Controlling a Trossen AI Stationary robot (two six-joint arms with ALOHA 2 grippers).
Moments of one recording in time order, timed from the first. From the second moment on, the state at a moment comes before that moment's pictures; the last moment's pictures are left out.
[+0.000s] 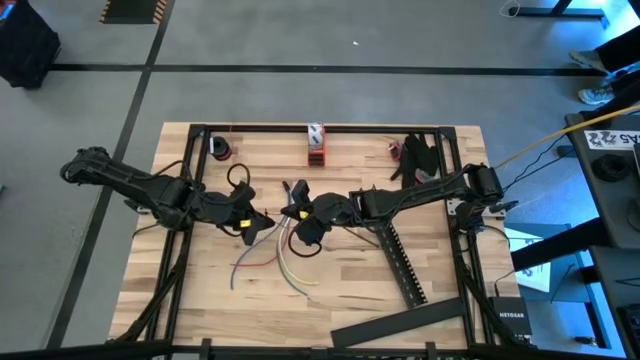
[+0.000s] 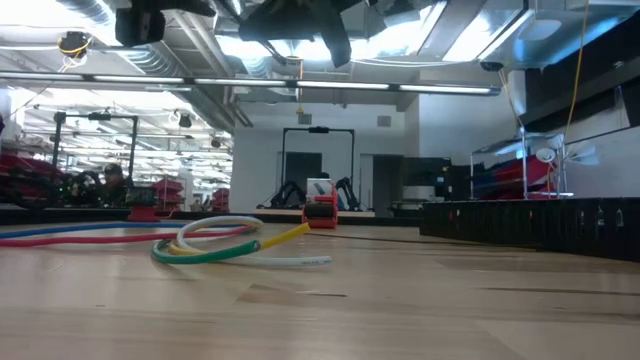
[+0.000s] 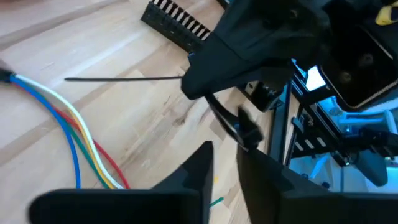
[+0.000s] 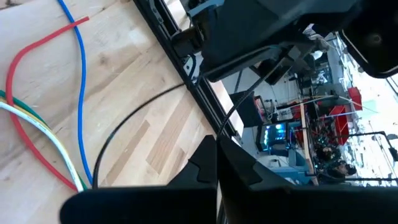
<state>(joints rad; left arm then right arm) -0.33 1.01 0.90 -0.47 -0.33 -0.99 0.16 1.85 1.43 0.00 0.31 -0.99</state>
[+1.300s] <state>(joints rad) -0.55 0.88 0.75 -0.50 -0.40 -0.80 0.12 1.85 1.43 0.07 0.30 -0.84</state>
